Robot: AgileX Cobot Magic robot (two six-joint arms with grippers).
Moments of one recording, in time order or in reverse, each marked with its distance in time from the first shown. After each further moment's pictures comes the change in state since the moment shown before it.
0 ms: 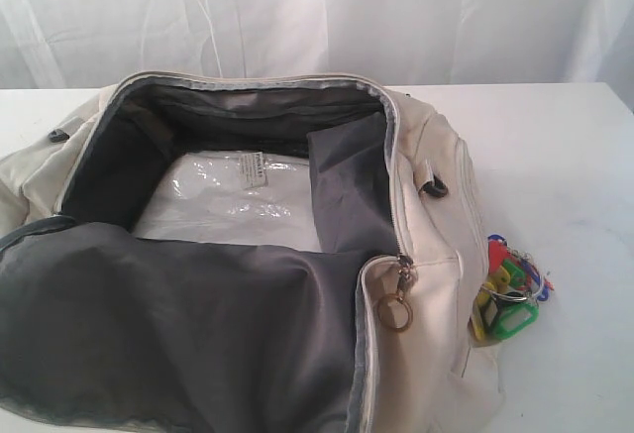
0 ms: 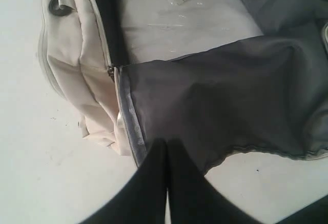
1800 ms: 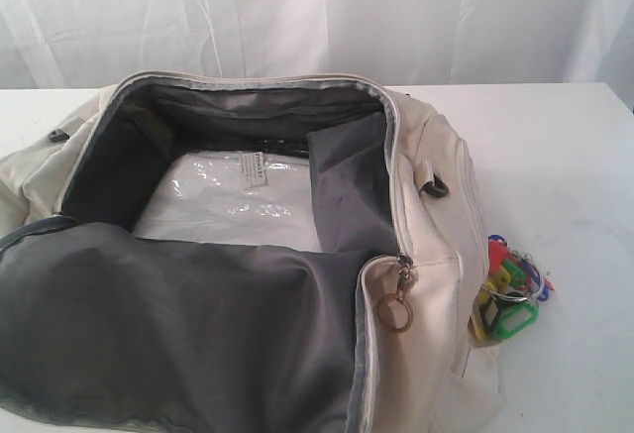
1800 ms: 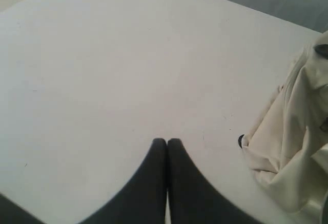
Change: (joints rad) left arm 0.905 -0.653 0.317 0.021 0.004 0.000; right arm 0.000 -0.002 0.000 0.000 0.000 0.000
